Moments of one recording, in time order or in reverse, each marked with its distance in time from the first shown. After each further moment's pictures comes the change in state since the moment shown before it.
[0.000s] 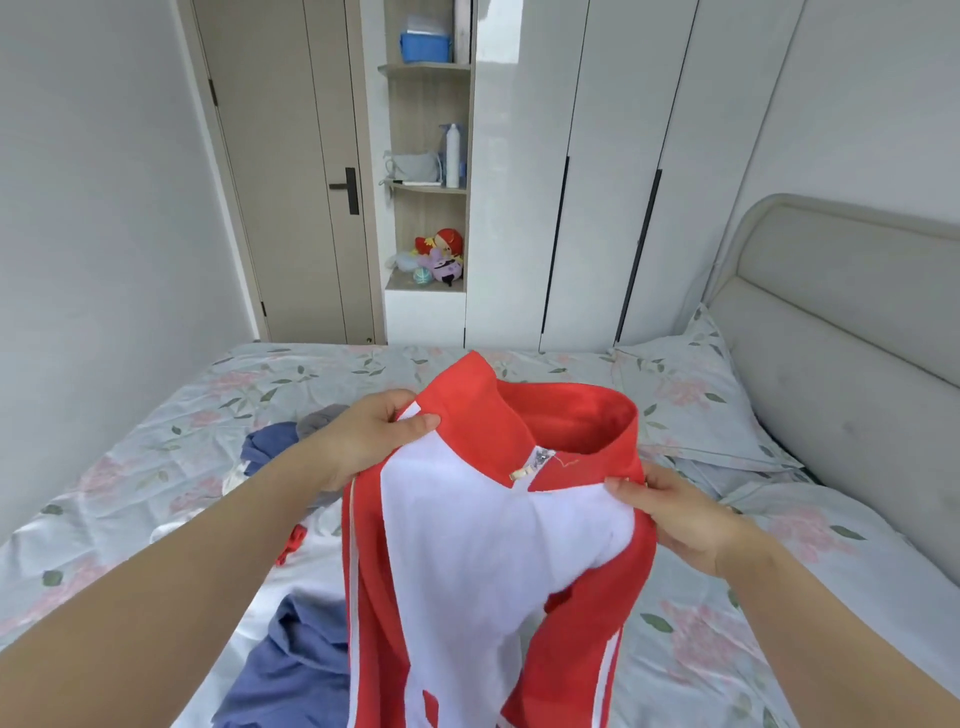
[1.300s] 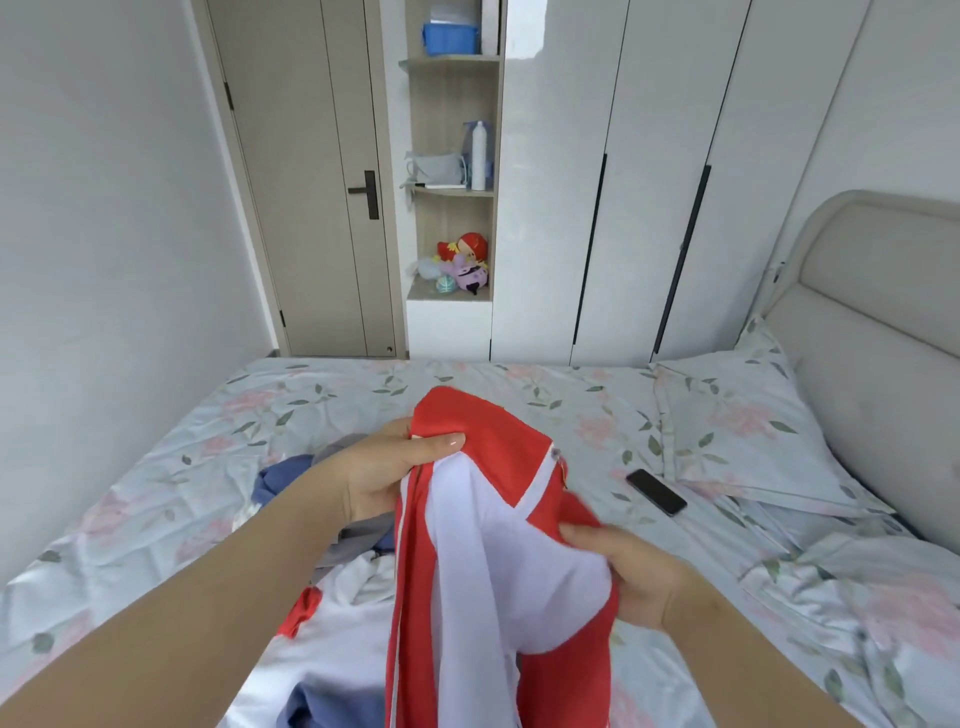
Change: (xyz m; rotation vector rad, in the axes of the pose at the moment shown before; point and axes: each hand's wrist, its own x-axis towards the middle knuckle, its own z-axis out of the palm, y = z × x) left_hand 0.108 -0.022 -0.053 -0.499 -0.140 -0.123; right_hand 0.137 0.005 0.072 0.391 -0.181 0.332
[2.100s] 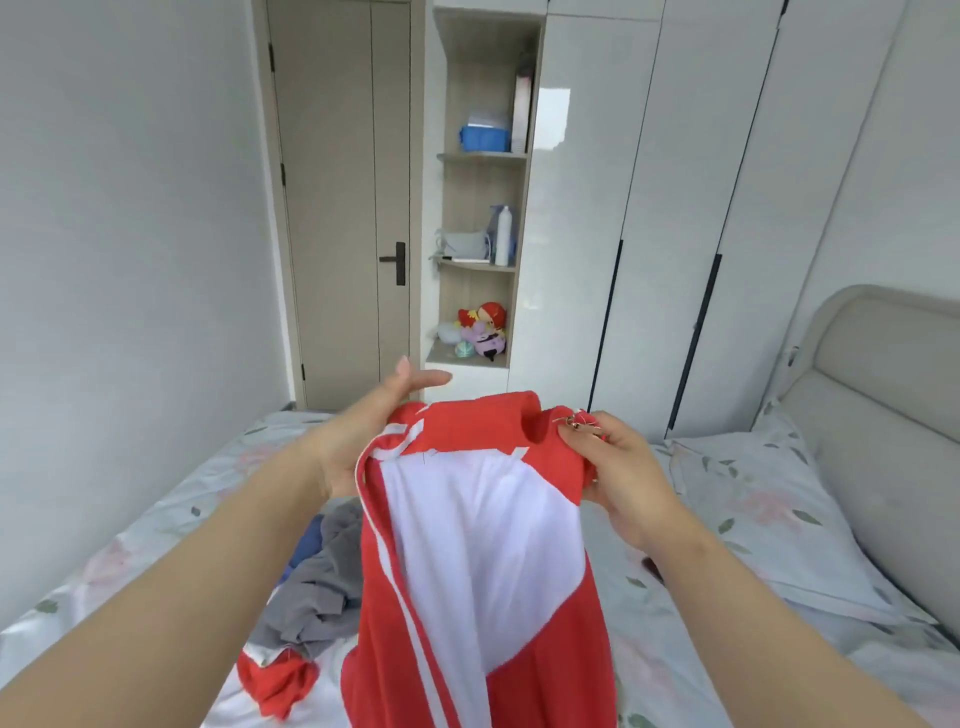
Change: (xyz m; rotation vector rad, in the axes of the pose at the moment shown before) left_hand -0.027 0.094 -0.016 0.107 0.067 0.171; right_hand 0.009 -0.118 0.081 -0.321 0.191 -0.643
